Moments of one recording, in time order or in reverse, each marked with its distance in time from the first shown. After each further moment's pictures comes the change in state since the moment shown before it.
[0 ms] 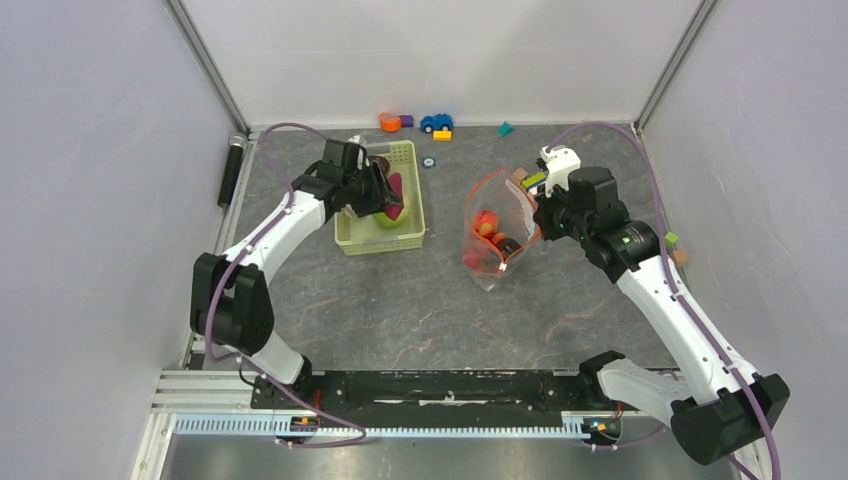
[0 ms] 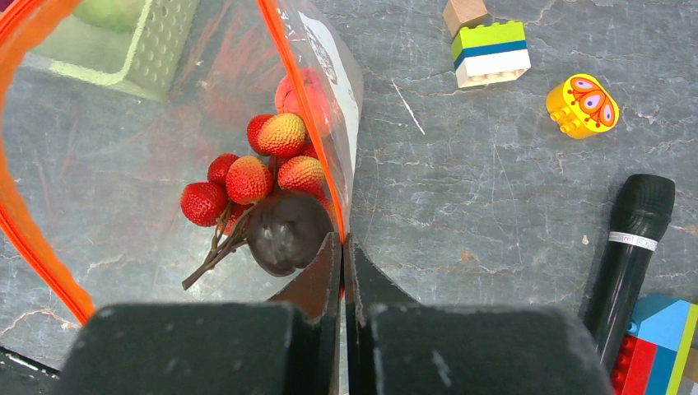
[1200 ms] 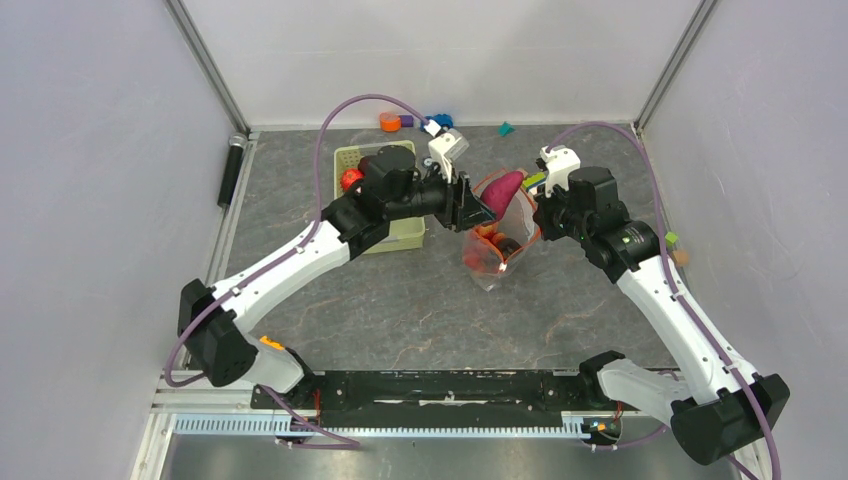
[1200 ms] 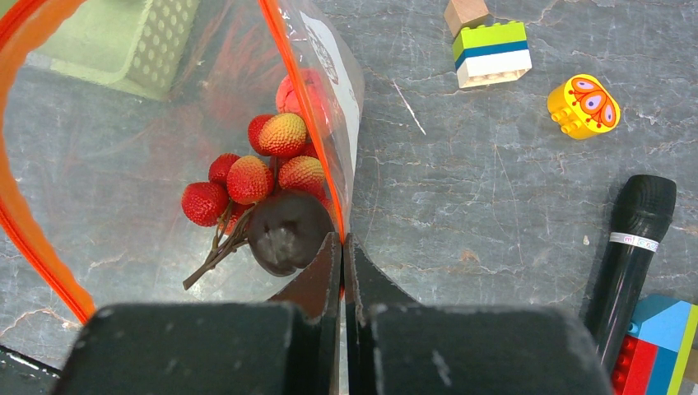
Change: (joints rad) left arm -0.452 -0.170 0.070 0.362 0.271 0.277; right arm 0.000 0.000 0.000 0.000 -0.003 0.000
